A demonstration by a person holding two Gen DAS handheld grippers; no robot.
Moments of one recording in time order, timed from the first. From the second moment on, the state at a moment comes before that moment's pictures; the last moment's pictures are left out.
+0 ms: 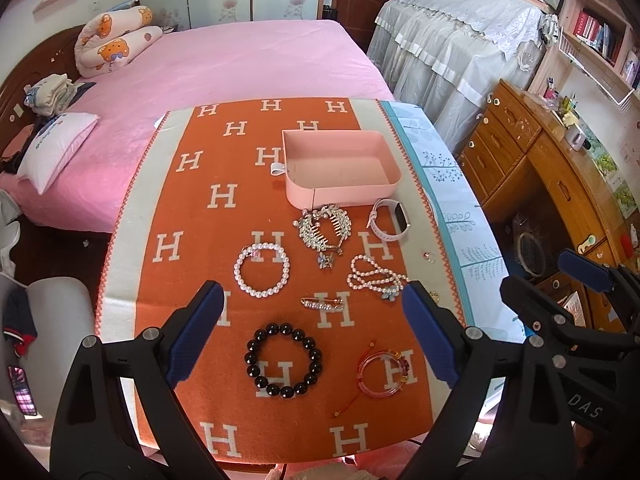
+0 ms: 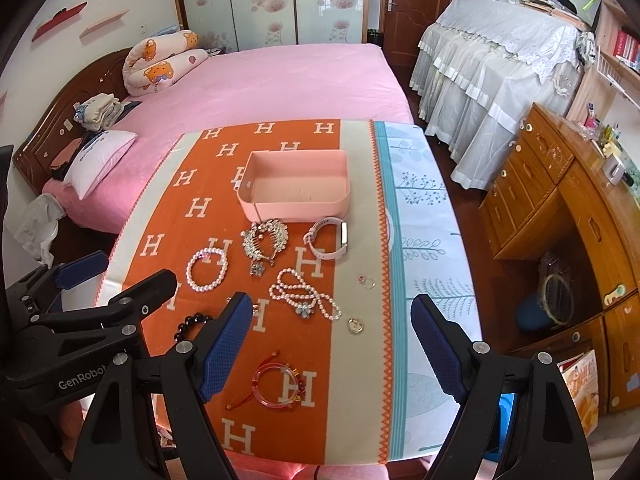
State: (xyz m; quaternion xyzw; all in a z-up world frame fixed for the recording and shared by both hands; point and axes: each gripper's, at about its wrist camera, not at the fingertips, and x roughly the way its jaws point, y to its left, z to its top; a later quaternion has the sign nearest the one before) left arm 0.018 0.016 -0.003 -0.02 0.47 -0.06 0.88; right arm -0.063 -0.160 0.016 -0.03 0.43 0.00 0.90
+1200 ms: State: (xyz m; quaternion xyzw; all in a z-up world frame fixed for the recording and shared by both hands) left arm 0.120 0.083 -0.124 -0.06 0.59 0.03 0.80; right arm 0.066 -0.200 -0.078 0.00 0.57 0.07 0.82
